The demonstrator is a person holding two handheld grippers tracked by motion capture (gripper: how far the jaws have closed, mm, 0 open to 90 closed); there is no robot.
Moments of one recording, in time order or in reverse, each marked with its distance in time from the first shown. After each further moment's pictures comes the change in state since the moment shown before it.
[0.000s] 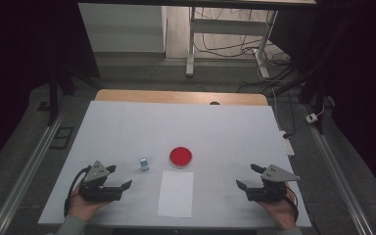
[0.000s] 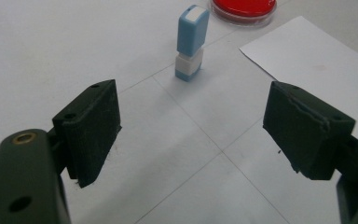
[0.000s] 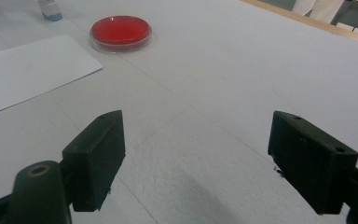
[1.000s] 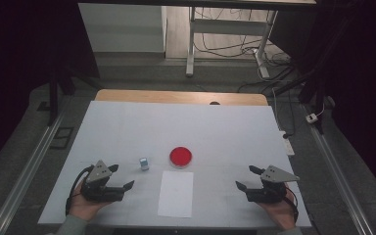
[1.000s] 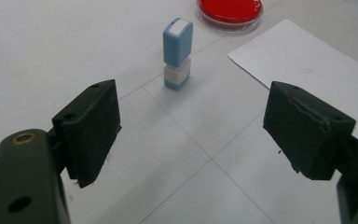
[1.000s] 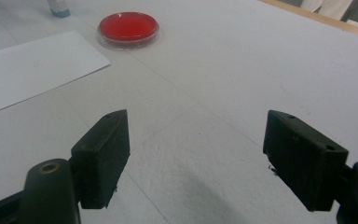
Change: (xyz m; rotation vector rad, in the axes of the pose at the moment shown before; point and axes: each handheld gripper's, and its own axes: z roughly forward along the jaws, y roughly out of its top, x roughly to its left) left arm -0.007 0.009 -0.002 -0.004 -0.017 0.045; right arm 0.002 -0.001 0.000 0.012 0.025 0.004
